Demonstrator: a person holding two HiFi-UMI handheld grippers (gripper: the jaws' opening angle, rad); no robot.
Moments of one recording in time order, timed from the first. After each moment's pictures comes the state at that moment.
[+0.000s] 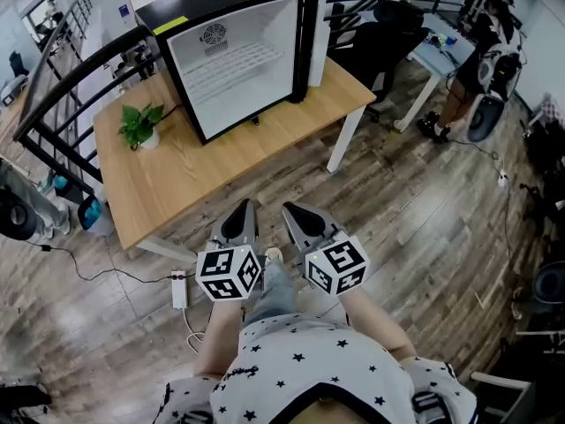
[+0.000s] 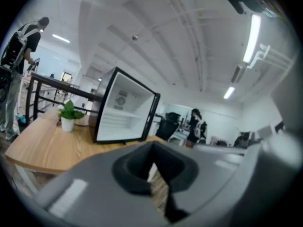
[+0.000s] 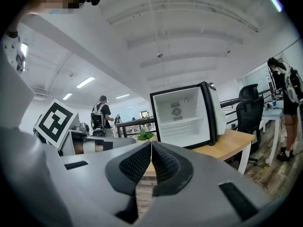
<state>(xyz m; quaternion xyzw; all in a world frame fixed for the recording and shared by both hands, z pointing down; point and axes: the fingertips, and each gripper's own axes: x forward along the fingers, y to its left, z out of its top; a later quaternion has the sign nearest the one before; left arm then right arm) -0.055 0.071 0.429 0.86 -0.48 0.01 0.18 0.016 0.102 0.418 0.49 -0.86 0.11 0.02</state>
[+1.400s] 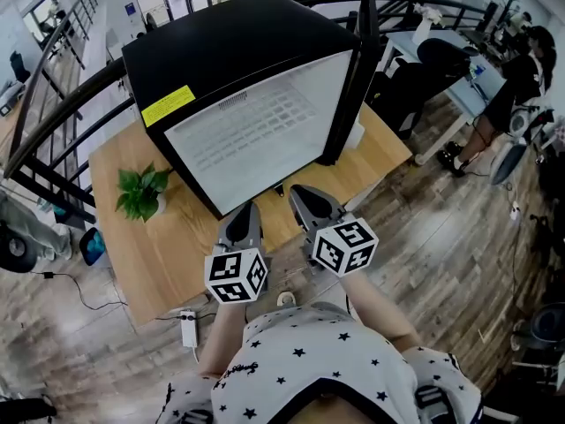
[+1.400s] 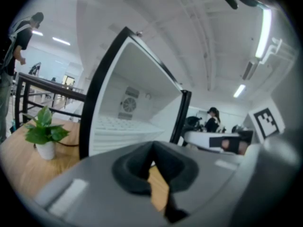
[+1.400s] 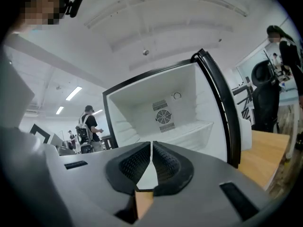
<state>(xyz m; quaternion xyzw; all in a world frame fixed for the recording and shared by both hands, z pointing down) -0.066 -0.203 0.427 0.85 -0.51 0.01 0.16 0.026 -0.210 0.408 0.49 -0.85 0.16 -0.03</state>
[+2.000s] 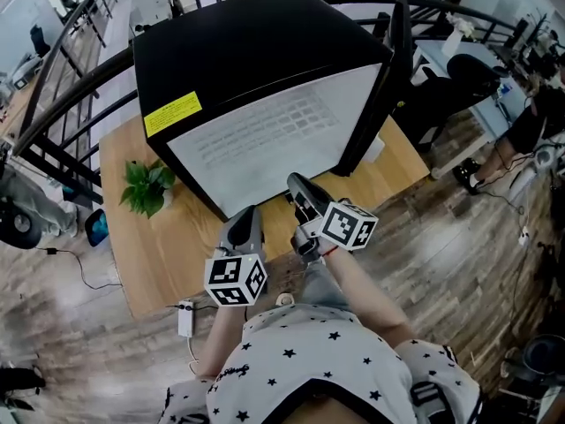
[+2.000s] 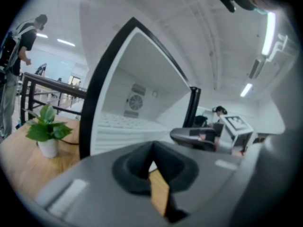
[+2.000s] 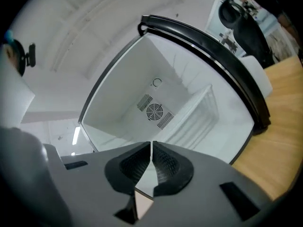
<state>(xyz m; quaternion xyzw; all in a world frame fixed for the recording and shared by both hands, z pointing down) -0.073 -0.225 0.446 0.83 -0.53 0.01 0.18 0.021 -0.288 0.443 0.41 -0.82 0.36 -0.17</state>
